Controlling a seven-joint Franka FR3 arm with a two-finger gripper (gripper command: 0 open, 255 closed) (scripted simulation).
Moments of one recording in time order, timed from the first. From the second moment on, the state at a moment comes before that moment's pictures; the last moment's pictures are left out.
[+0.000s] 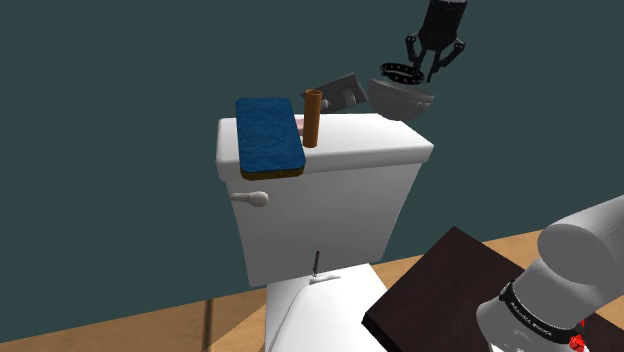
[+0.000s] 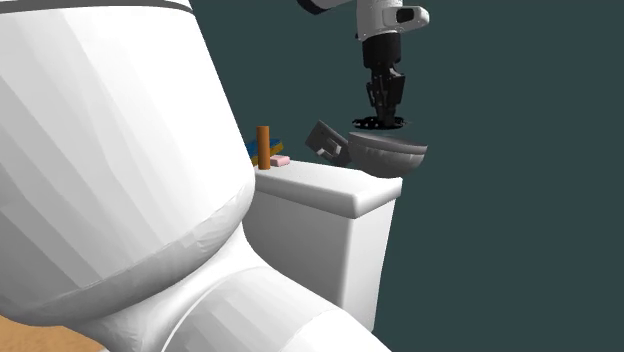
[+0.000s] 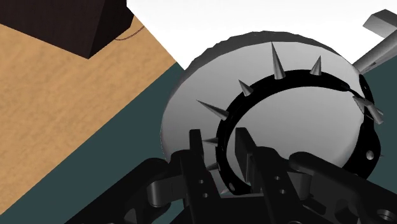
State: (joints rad) arm -0.41 -0.36 0.24 -1.90 -0.02 1.66 0.93
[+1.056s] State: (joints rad) arm -0.41 -0.37 0.24 -1.93 -0.02 1.67 0.93
